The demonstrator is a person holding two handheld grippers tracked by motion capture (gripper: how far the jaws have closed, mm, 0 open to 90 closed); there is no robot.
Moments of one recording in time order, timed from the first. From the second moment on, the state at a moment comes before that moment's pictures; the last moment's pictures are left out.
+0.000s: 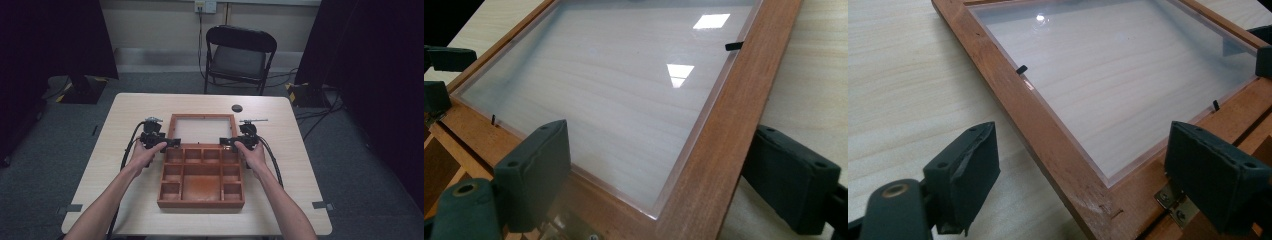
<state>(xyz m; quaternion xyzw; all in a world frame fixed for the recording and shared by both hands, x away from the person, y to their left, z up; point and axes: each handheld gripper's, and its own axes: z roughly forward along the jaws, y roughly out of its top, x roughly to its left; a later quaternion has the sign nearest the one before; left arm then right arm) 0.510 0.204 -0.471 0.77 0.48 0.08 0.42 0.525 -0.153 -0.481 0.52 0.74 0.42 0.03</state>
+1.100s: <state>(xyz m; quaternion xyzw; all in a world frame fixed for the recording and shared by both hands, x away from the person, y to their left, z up) 0.517 0.197 -0.476 0.77 0.47 0.03 0.43 0.515 -0.151 -0.471 0.51 0.74 0.42 0.09</state>
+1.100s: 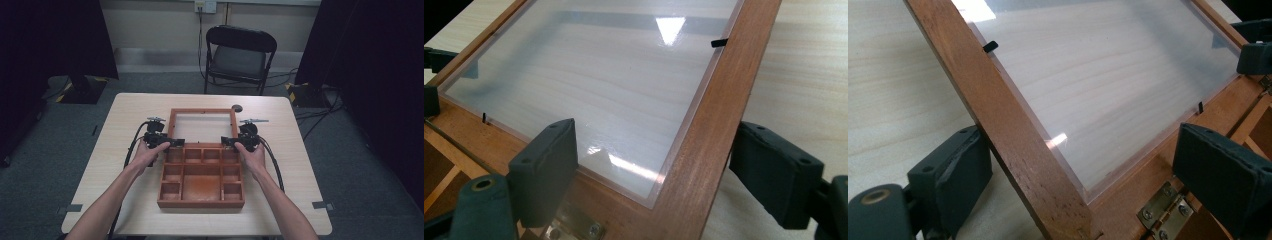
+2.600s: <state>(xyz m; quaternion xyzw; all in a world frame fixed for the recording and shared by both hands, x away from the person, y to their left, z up) 0.494 0.207 -0.432 0.75 0.44 0.10 0.49 0.485 -0.165 -0.433 0.47 0.72 0.49 0.14</state>
